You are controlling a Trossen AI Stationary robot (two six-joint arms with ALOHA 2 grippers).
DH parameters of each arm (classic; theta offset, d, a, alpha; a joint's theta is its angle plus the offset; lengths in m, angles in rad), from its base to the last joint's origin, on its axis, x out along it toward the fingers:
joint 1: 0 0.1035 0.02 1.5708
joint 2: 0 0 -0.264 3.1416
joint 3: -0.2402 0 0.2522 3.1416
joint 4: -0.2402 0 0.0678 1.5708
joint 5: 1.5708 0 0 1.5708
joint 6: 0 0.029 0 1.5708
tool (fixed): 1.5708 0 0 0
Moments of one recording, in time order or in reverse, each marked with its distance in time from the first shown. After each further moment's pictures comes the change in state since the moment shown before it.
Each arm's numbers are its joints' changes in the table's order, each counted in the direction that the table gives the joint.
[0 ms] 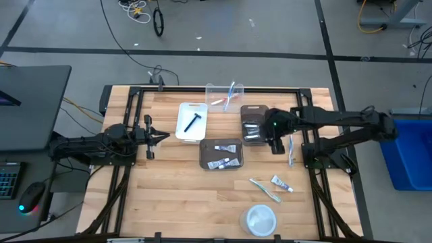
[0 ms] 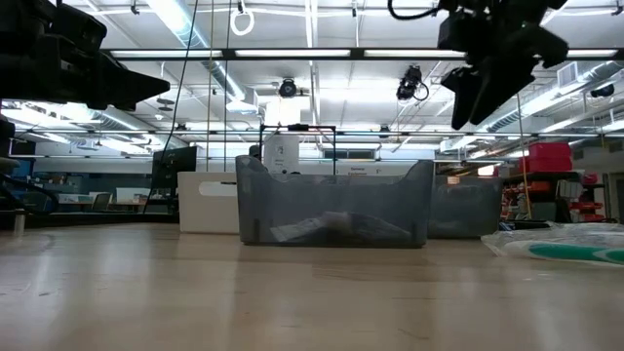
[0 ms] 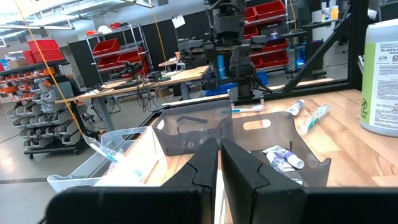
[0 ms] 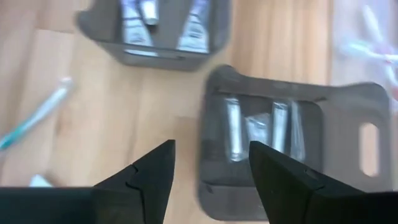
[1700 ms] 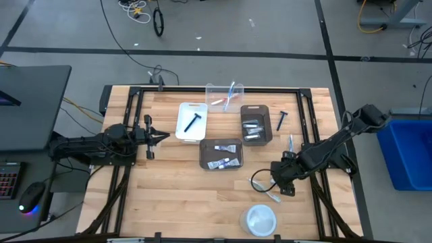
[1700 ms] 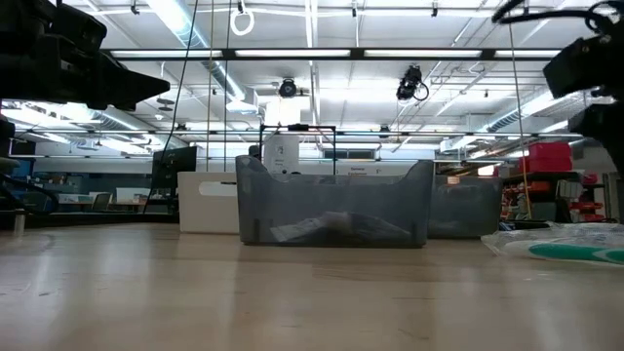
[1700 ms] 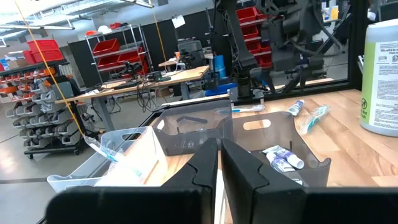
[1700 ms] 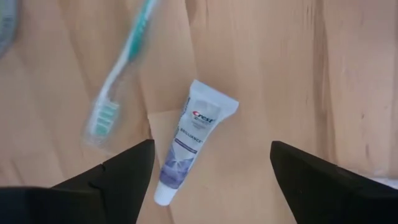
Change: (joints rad) left arm 0.000 0.000 0.000 0.000 0.000 0.000; right arm 0.693 -0.138 0.196 -0.014 0.007 1.025
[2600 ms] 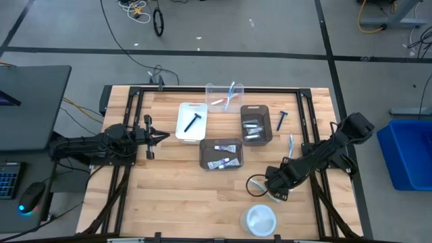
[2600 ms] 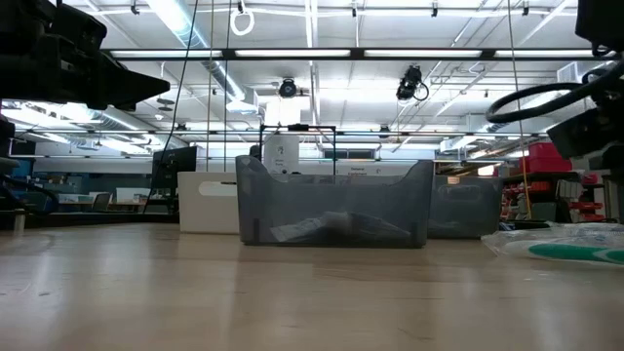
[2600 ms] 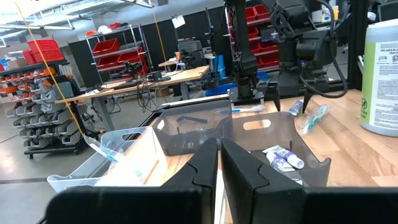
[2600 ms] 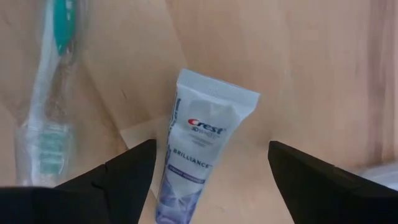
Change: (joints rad) left arm 0.000 0.000 0.000 0.000 0.000 0.000; right arm 0.024 -0.260 -0.003 0.071 -0.037 0.164
